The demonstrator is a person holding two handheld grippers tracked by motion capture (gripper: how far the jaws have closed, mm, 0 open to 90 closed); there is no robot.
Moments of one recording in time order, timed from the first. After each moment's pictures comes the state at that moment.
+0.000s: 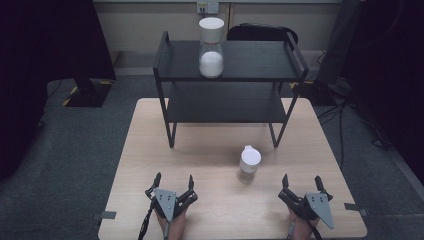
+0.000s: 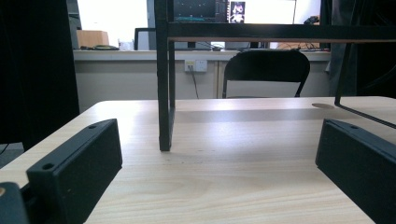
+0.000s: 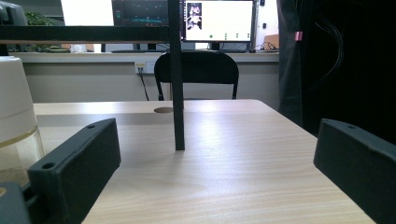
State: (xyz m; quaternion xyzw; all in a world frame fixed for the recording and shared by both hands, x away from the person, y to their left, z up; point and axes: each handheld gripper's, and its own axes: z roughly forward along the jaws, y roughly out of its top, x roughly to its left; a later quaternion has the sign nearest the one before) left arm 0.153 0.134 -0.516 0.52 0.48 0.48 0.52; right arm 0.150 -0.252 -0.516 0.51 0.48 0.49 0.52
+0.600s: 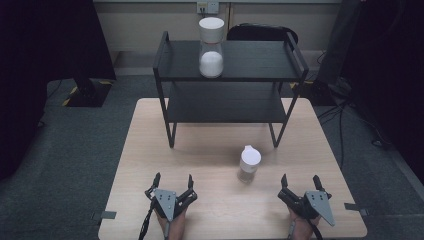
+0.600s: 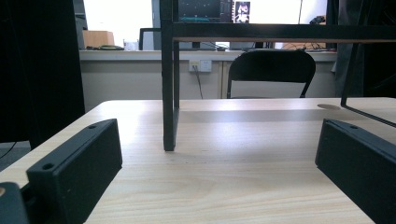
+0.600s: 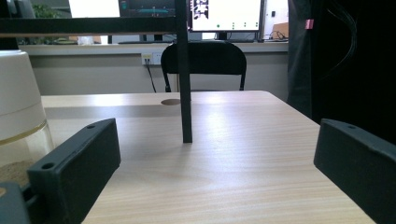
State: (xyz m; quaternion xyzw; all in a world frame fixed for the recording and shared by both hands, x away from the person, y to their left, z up) left arm 0.153 0.131 -0.516 0.51 0.48 0.49 0.52; right arm 0.152 -0.256 -0.506 0.51 0.50 0.49 0.50
